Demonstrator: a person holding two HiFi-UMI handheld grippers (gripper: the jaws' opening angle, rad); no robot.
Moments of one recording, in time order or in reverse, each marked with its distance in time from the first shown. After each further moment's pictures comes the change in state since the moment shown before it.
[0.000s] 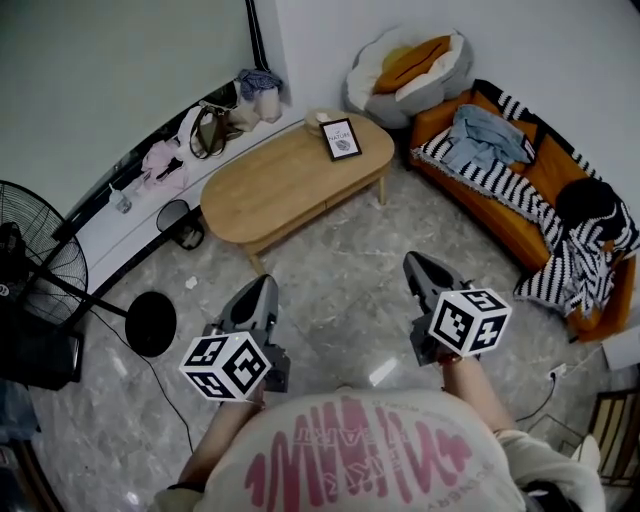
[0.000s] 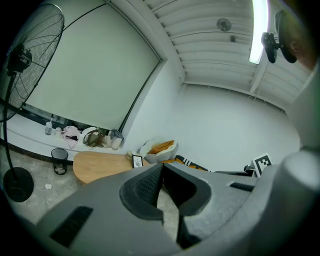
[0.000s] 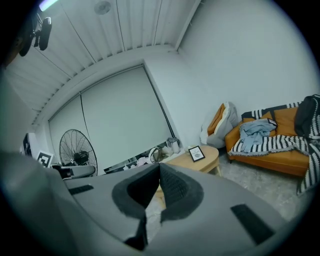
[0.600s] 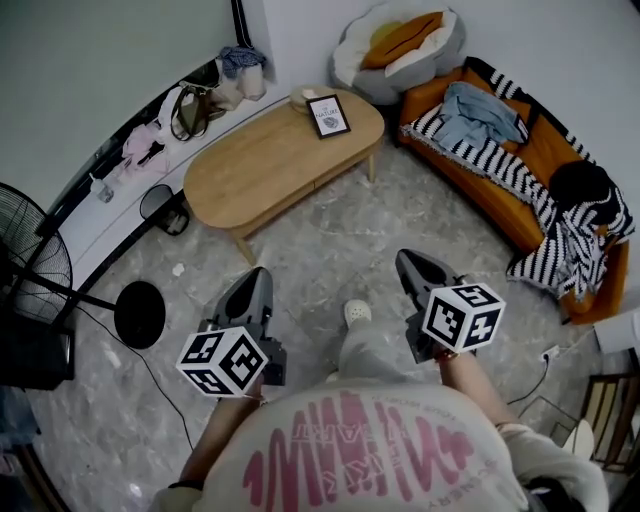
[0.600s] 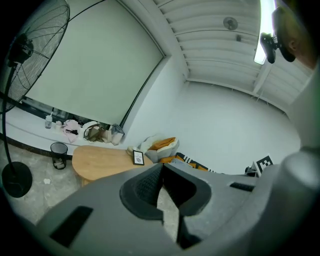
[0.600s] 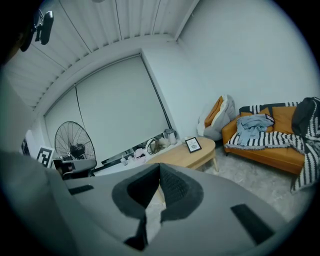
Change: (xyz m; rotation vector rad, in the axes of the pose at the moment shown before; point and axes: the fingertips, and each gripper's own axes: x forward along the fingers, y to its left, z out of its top) left arm 0.021 0.017 -0.021 -0.033 0.037 0.003; right arm 0.014 -0.011 -0.032 -0.005 0.101 -0.036
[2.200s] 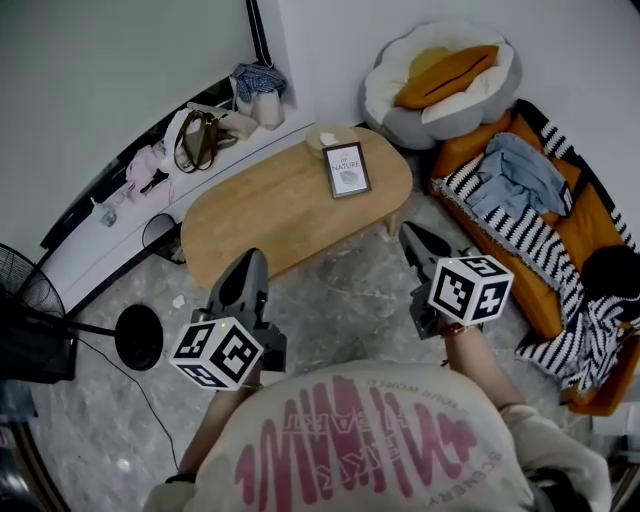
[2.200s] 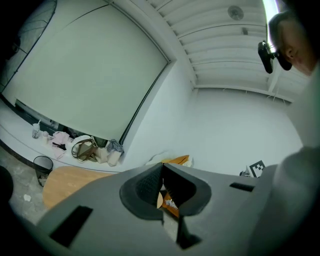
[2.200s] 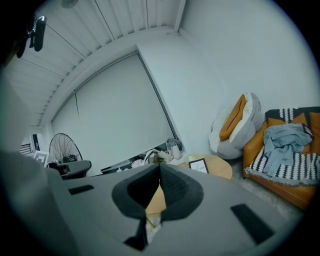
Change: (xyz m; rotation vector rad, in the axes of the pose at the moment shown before) left arm 0.289 0.033 0.135 0.006 -0.170 0.098; right arm 0.259 -0.161 0.212 -0.035 -0.008 0.162
